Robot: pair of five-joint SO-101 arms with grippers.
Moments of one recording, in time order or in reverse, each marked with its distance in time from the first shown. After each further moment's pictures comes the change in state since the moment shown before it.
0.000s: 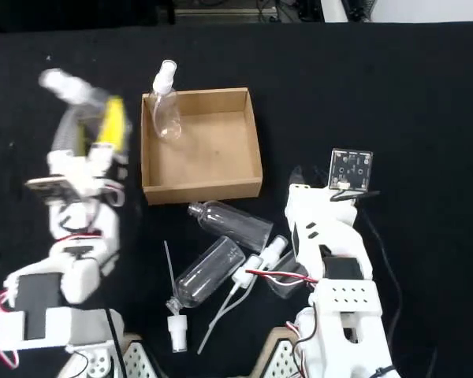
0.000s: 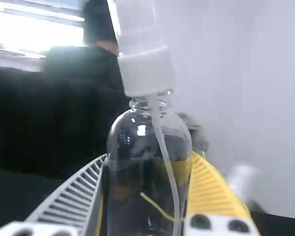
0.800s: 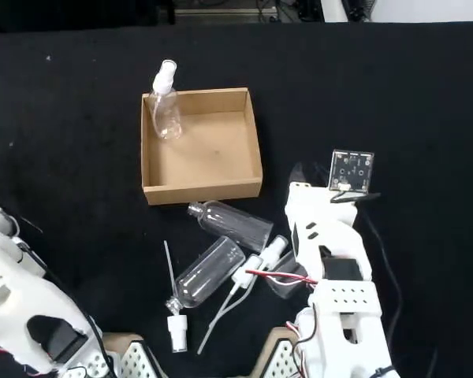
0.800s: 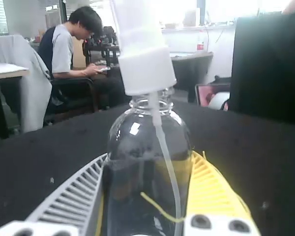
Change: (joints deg) left arm -41.3 40.9 -20.5 -9.7 -12.5; right arm 0.0 0.0 1.0 -3.3 0.0
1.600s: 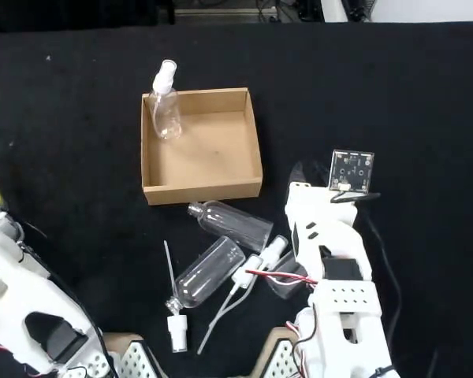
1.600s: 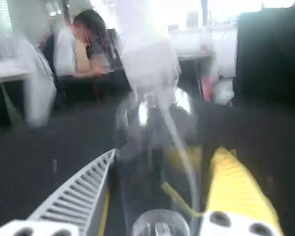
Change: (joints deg) left arm -0.3 6.1 -1.4 -2.8 -0.6; right arm 0.0 0.0 0.0 -0.3 0.0
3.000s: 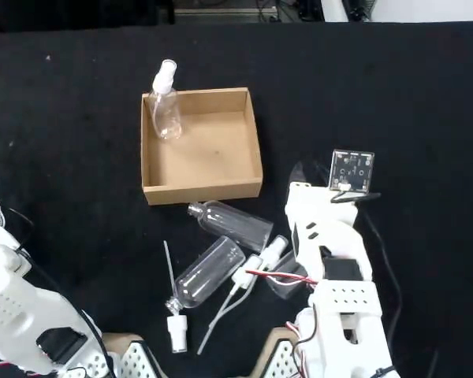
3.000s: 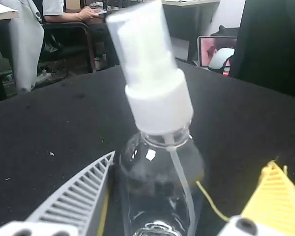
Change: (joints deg) left arm -0.4 -27.1 5.0 32.6 3.3; right arm 0.0 0.0 0.0 0.0 0.0
